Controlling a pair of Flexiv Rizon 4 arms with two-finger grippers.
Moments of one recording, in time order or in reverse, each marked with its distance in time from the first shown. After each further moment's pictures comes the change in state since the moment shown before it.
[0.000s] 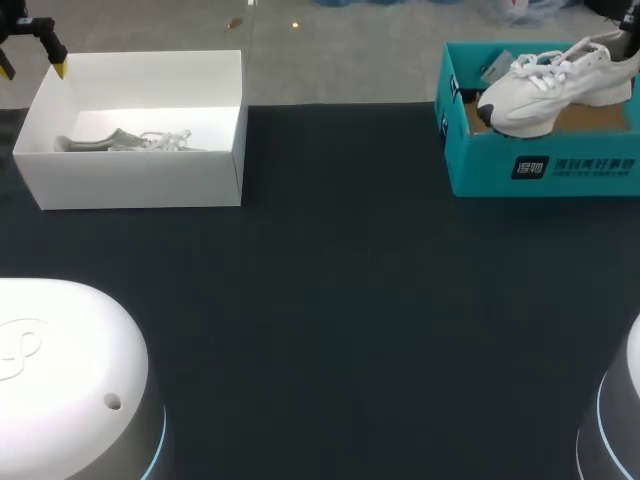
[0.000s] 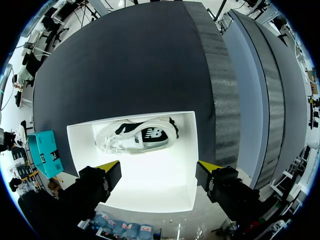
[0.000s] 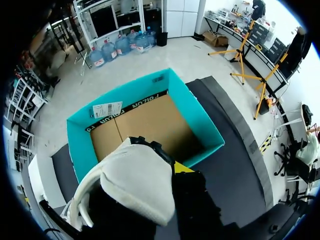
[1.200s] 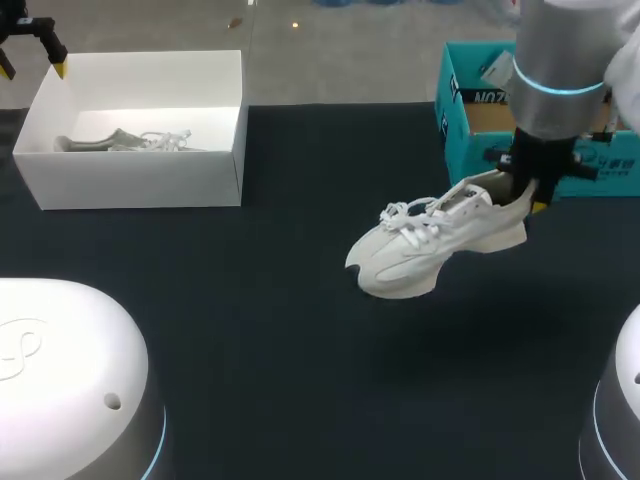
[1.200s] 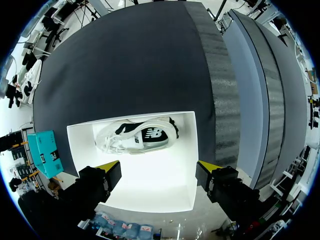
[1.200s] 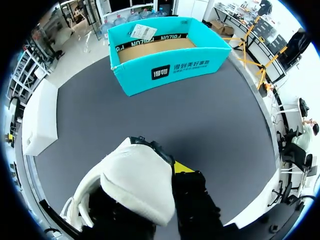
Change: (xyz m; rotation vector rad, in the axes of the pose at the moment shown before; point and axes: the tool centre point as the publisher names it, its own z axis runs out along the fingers) left arm 0.000 0.000 0.000 0.000 0.000 0.000; right arm 0.075 -0.326 -0.063 0.121 -0.040 -0.102
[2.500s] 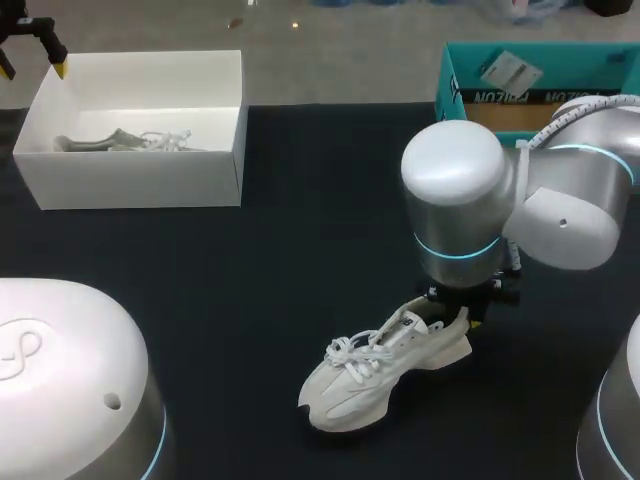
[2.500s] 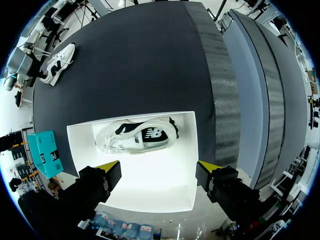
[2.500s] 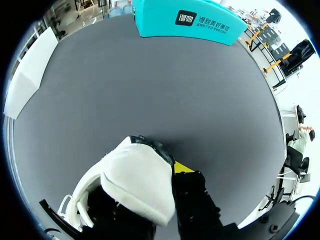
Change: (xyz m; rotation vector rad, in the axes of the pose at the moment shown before) left arm 0.000 0.000 0.000 0.000 0.000 0.000; right arm 0.041 -0.142 0.113 0.008 -0.084 -0.108
